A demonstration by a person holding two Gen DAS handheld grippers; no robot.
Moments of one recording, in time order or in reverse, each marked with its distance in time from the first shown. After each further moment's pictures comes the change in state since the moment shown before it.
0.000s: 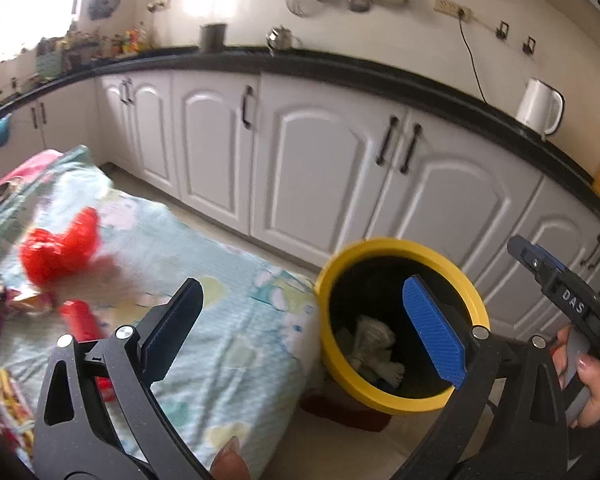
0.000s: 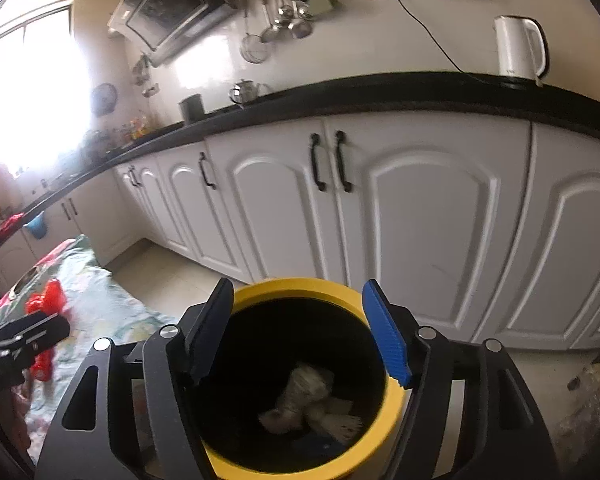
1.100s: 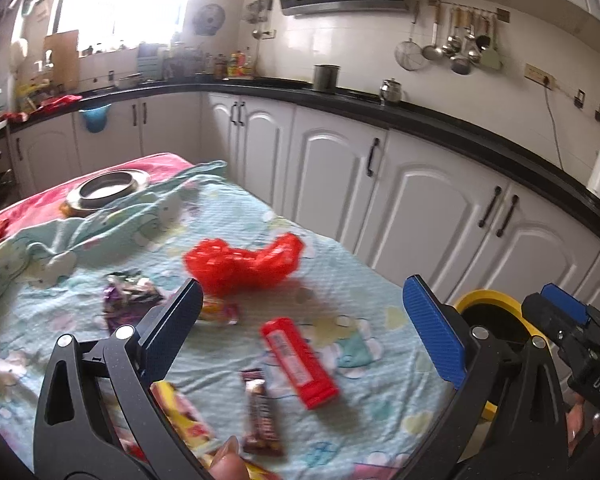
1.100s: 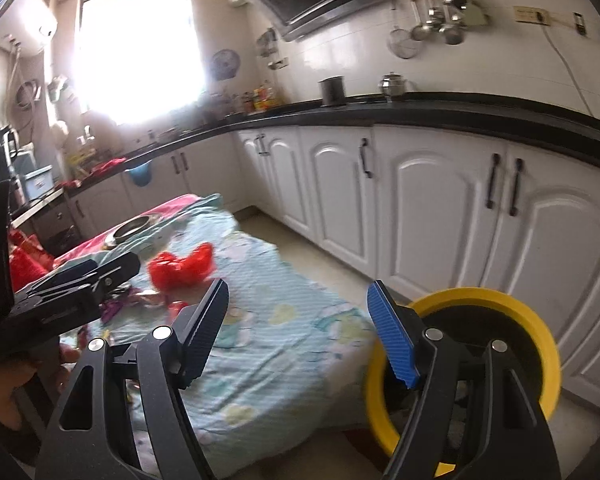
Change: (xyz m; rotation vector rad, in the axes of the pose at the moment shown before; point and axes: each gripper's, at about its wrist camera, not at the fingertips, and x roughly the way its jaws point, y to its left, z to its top) left arm -0.081 0.142 -0.008 -0.164 -0.143 0.269; right arm -0.014 0.190 -0.007 -0.220 0.067 0.364
